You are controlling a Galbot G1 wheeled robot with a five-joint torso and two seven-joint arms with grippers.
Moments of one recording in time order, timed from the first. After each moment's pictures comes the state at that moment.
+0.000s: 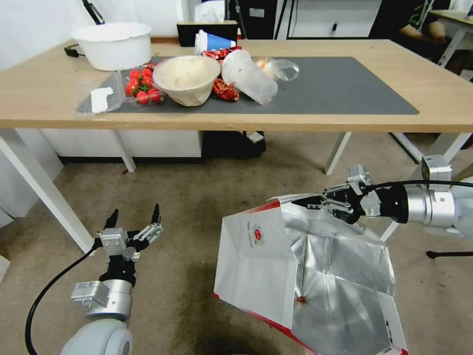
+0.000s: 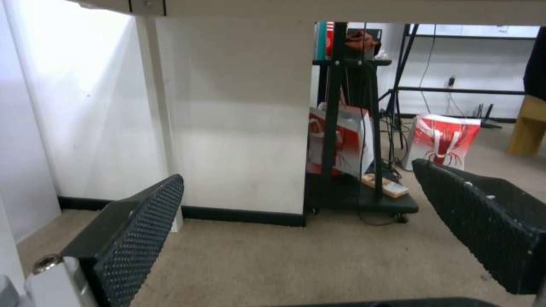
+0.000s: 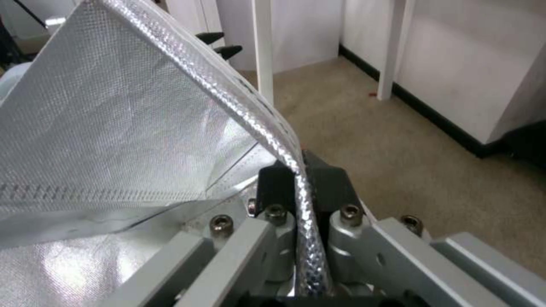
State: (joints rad) left arm 1.70 -1.52 -0.65 -2.25 -0.22 0.00 0.00; right arm -1.12 0.20 0.47 2.10 1.17 -0.32 -0.74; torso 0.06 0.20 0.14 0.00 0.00
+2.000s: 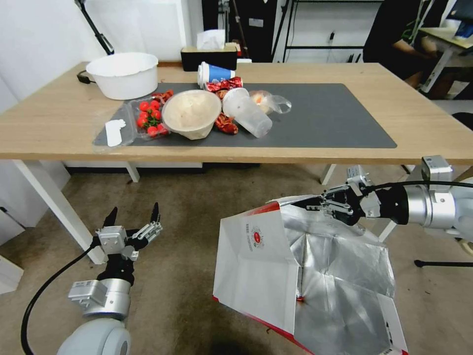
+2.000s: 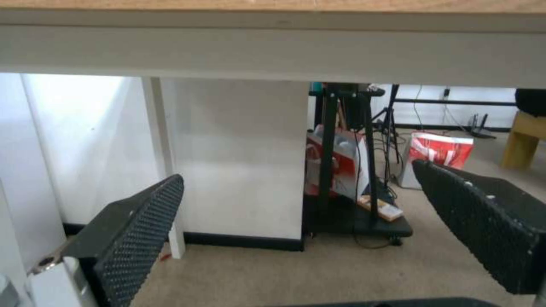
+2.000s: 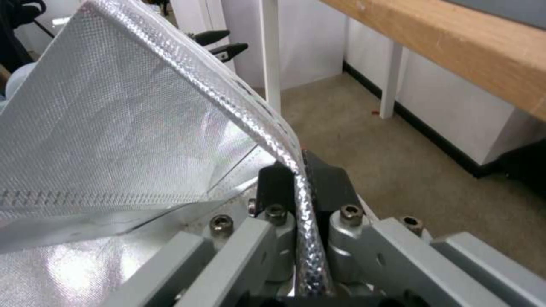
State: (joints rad) left arm 1.71 -1.50 -0.66 -2.27 -0.23 0.00 0.00; right arm -1.13 0.21 0.47 2.11 1.18 -0.32 -0.74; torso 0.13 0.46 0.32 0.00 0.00
